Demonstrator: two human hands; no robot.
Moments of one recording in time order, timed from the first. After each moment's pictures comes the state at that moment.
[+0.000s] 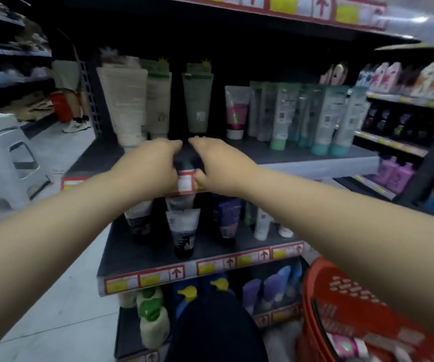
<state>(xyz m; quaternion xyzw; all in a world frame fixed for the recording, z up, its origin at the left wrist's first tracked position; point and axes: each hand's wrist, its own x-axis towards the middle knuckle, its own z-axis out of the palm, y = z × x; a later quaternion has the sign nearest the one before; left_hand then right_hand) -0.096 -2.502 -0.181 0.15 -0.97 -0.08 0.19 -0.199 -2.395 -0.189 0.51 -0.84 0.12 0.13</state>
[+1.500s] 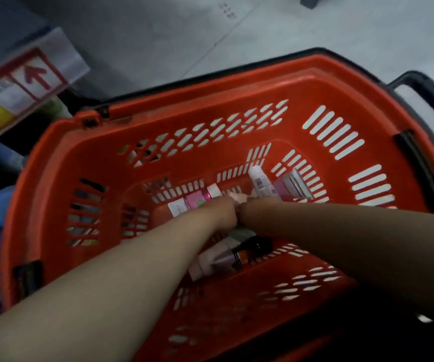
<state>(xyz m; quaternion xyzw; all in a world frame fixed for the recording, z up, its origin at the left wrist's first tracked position) -0.371 -2.030 -0.655 -0.17 -0.86 -0.14 -0.45 -0.357 -1.926 -0.653 0.23 -0.83 -0.15 -0.48</state>
